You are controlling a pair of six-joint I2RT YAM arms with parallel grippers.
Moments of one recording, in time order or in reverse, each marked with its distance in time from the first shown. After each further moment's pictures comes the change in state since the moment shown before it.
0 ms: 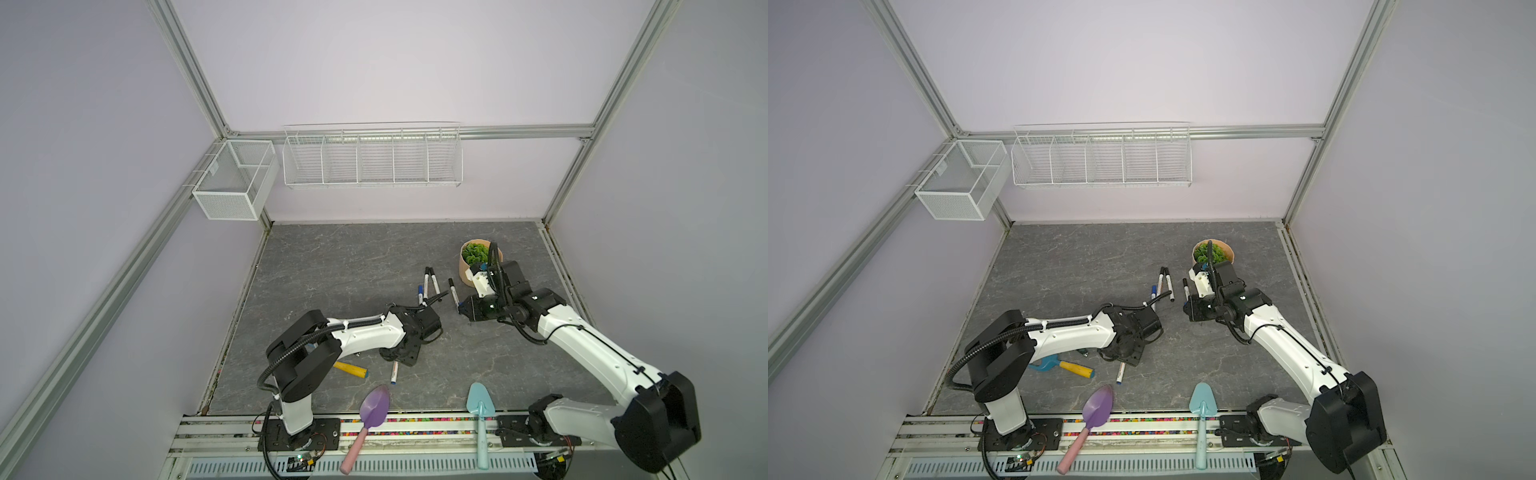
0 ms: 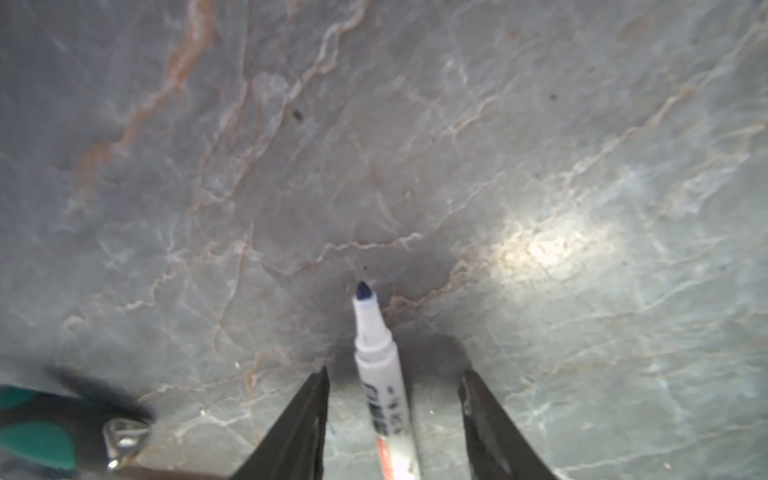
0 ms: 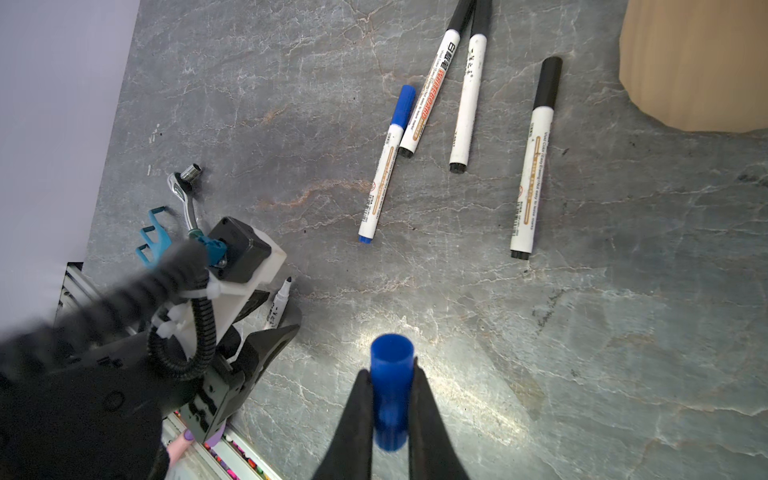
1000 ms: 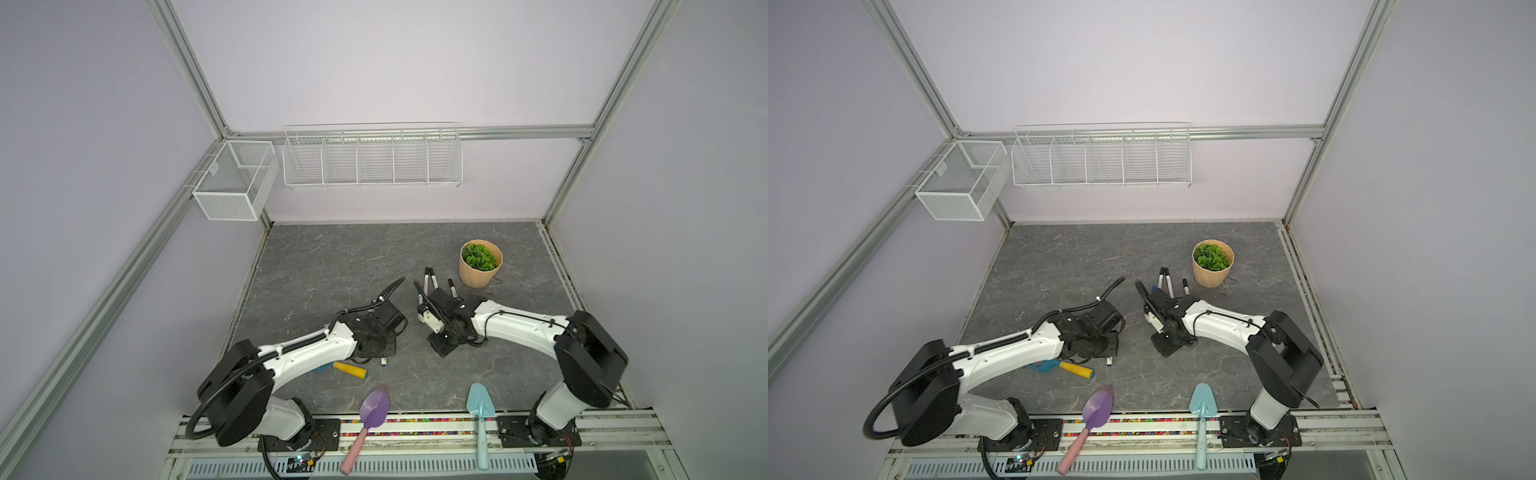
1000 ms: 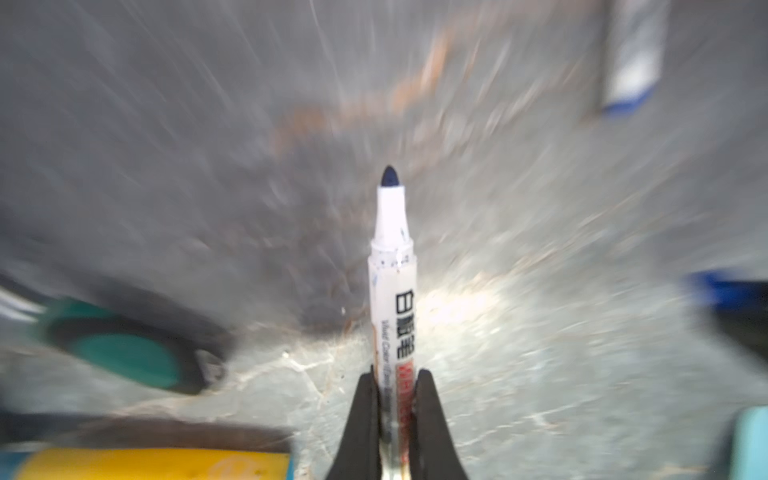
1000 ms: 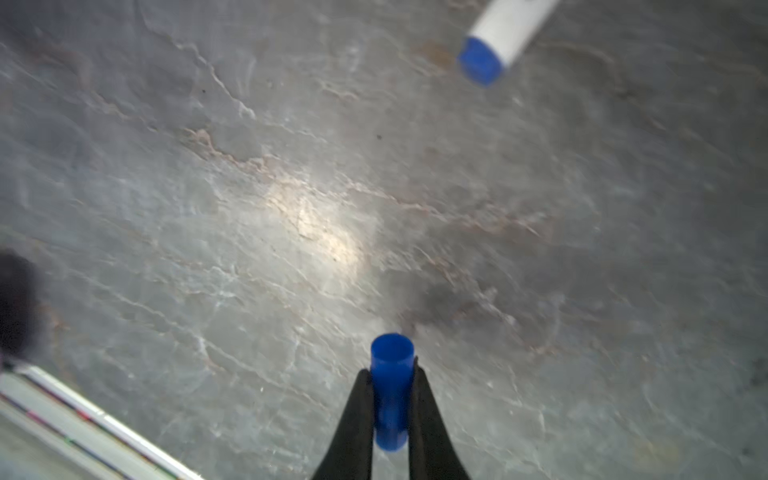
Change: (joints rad) left arm 0.195 -0.468 -0.288 0.214 0.016 -0.149; right arm 0.439 0.476 0.127 -0.106 0.272 -0.174
